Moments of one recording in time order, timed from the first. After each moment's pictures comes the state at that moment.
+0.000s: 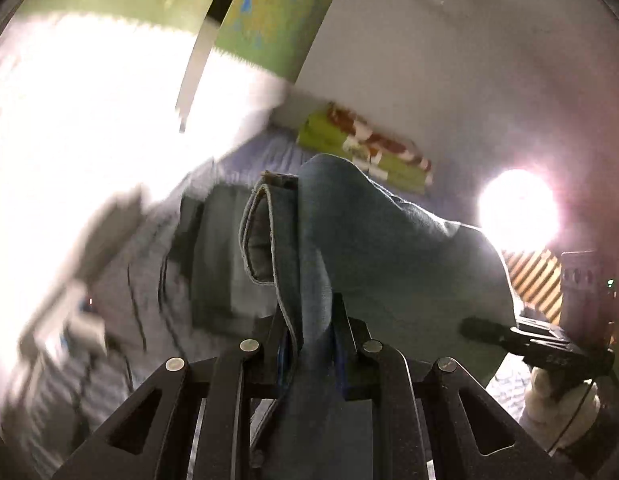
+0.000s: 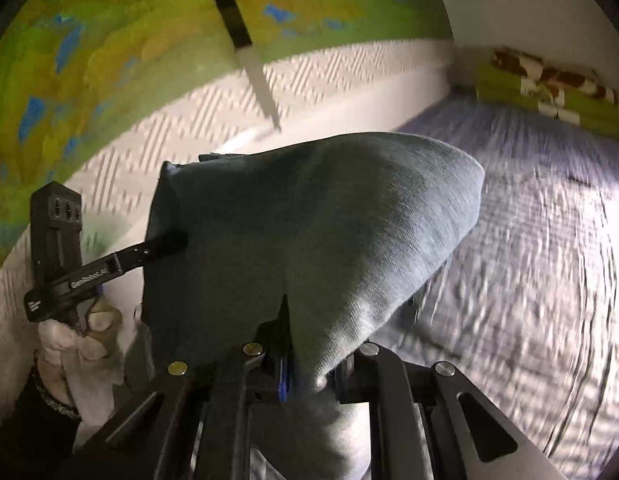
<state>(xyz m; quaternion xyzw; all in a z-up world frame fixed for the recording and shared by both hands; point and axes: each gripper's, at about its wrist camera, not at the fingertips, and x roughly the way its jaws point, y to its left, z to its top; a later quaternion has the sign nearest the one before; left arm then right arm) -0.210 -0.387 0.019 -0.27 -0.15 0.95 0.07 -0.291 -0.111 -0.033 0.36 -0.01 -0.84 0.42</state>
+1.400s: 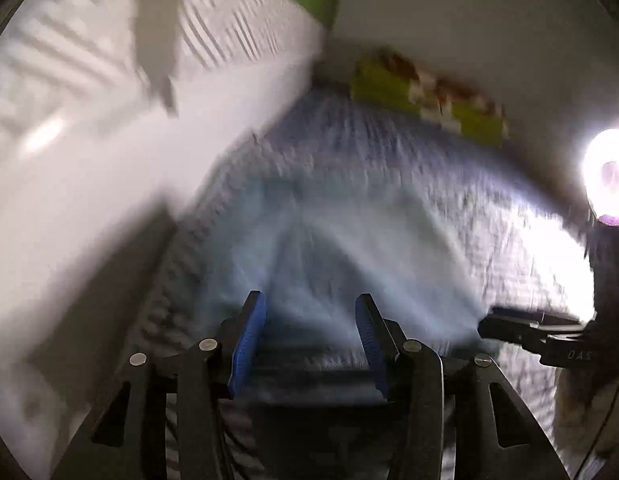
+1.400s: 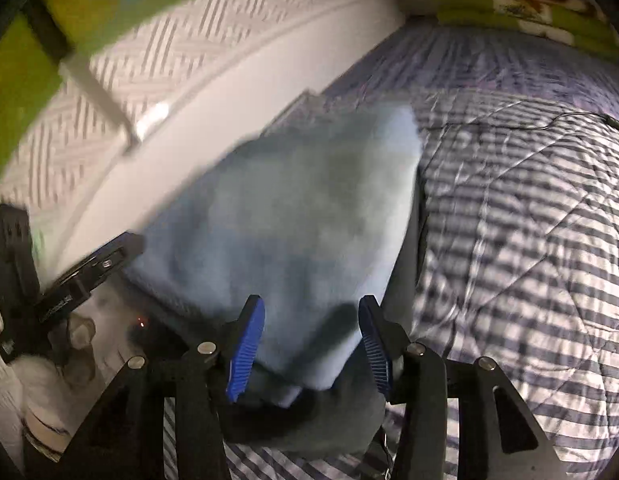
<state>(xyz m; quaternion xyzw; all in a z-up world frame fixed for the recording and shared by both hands) -0.428 -0.411 -0.069 -0.40 -0.06 0.91 0.00 -0.494 -0.211 -0.152 0.48 -0.03 -0.80 0.35</state>
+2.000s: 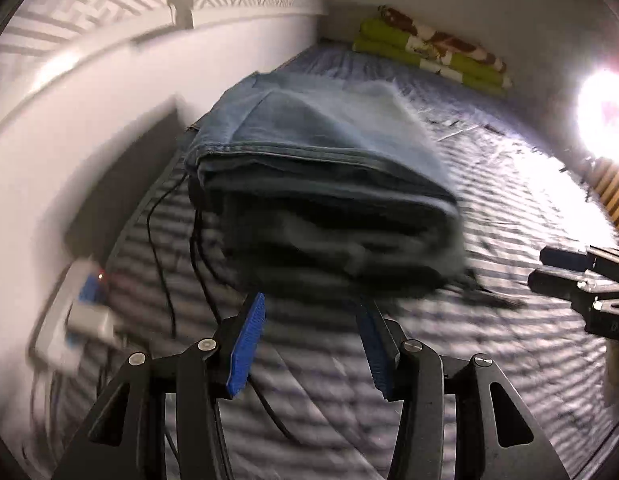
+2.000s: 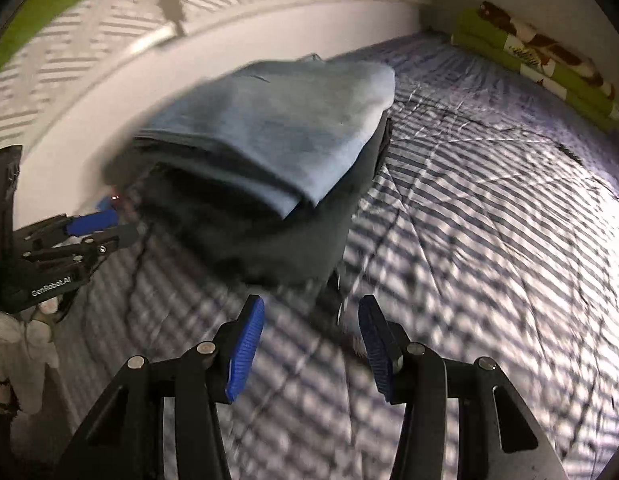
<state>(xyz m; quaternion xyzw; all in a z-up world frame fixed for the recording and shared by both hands) -0.291 -0.346 -0.100 -0.44 -0.05 0.90 -0.03 -0.355 -0.146 -0.131 0.46 0.10 -0.82 0.32</state>
